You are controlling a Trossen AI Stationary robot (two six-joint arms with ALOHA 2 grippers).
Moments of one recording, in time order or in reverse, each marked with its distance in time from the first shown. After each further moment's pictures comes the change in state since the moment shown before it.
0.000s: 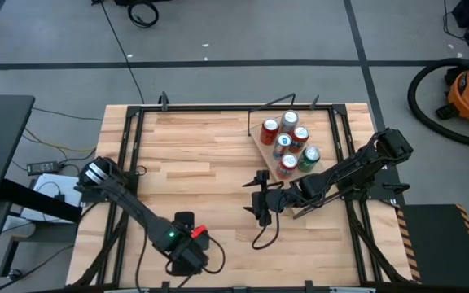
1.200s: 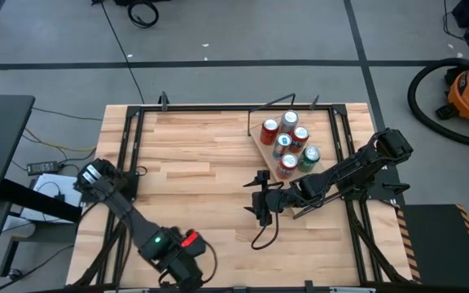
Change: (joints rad) left arm -0.069 0.000 0.204 -0.009 0.069 -0.558; right arm 0.000 0.000 0.000 -0.027 0.000 0.018
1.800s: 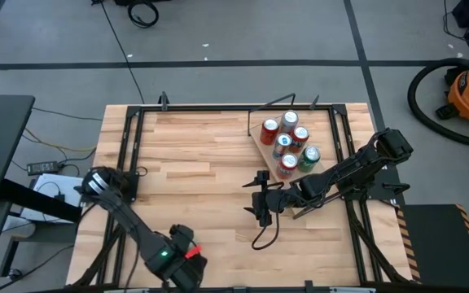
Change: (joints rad) left arm -0.040 0.088 -0.006 -0.192 -0.082 -0.629; right arm 0.003 0.000 0.000 0.018 -0.001 -0.002
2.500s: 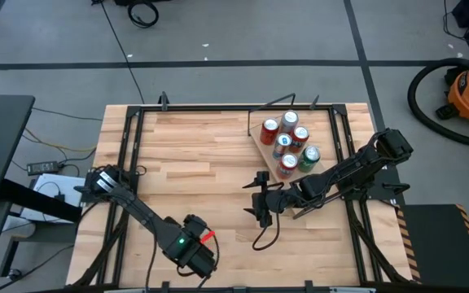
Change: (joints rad) left arm 0.115 0.038 0.000 -0.044 0.013 0.294; right arm 0.003 0.000 0.000 0.002 -0.016 0.000
